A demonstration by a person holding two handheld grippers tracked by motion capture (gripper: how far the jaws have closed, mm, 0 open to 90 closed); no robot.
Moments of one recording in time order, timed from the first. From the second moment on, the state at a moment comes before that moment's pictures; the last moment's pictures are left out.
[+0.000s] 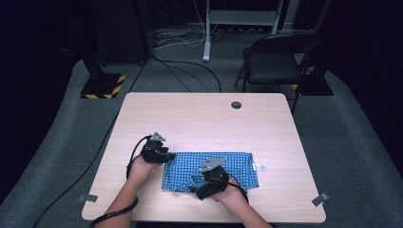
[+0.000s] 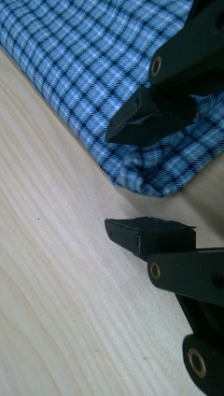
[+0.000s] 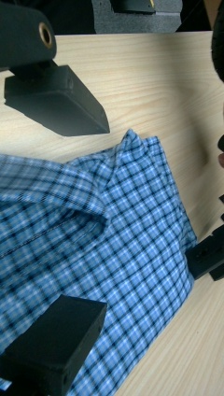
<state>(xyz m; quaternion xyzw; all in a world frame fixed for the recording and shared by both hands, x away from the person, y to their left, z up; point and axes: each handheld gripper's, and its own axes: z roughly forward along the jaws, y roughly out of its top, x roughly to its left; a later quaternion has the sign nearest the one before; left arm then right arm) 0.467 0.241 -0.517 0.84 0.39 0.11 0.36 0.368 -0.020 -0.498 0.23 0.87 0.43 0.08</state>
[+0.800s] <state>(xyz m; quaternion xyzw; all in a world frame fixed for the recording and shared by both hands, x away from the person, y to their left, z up) 0.455 0.232 -0.520 0.84 0.39 0.14 0.35 0.366 0.031 -0.501 0.19 0.89 0.41 0.07</state>
